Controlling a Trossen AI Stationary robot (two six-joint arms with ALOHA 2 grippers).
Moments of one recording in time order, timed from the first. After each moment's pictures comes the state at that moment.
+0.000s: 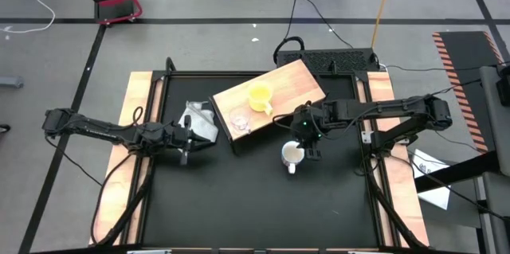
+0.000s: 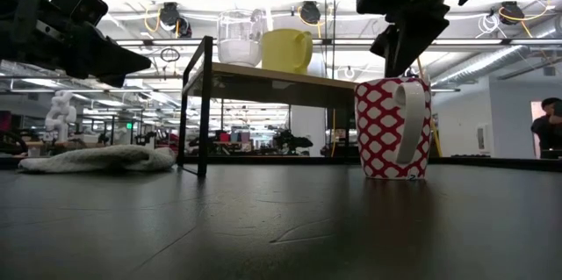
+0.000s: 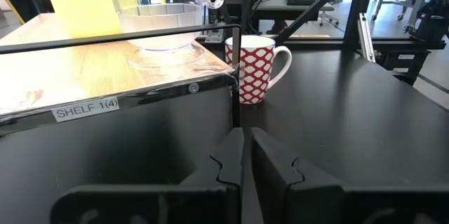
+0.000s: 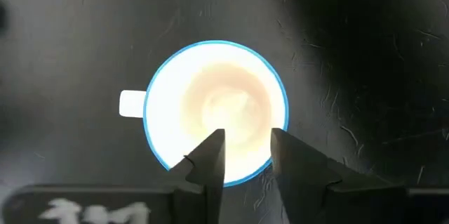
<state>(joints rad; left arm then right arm) -0.09 0.54 0.01 0.41 -0.08 -0.01 -0.06 1.37 1.03 -0.79 -0.19 -0.02</state>
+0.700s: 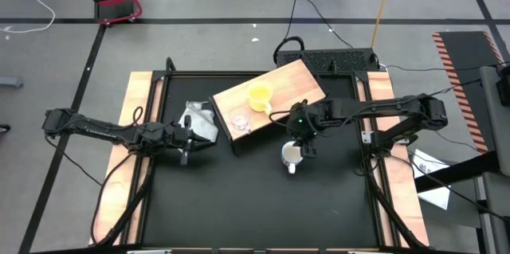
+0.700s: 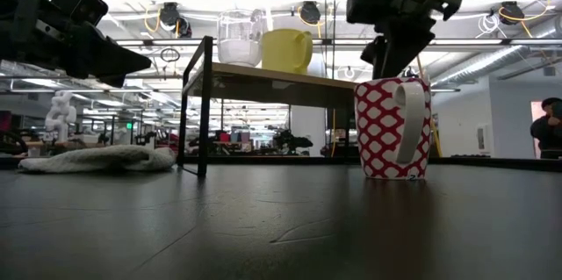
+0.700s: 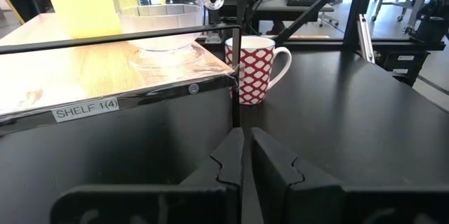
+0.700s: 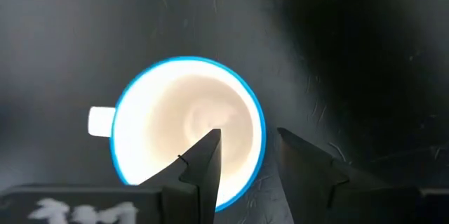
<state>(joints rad) -0.09 0.54 0.01 0.41 -0.08 -0.02 -0.09 1.42 1.03 -0.73 -0.19 -0.06</state>
